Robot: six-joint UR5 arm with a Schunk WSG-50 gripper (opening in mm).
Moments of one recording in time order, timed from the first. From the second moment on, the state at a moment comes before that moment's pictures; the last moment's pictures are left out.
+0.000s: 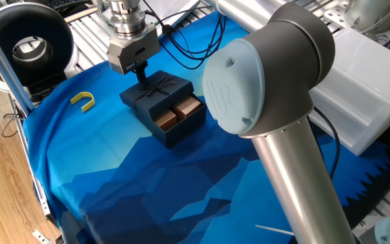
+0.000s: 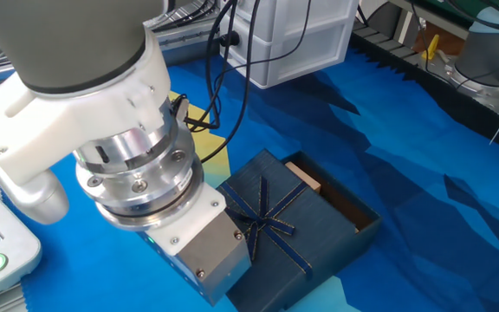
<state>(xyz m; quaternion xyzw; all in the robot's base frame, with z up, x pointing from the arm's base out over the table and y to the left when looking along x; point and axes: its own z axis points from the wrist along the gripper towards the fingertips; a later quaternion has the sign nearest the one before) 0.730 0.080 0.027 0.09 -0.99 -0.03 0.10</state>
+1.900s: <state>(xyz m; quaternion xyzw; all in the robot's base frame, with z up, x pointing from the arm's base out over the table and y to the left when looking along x) 0.715 0.086 0.043 0.11 -0.98 -0.05 0.13</state>
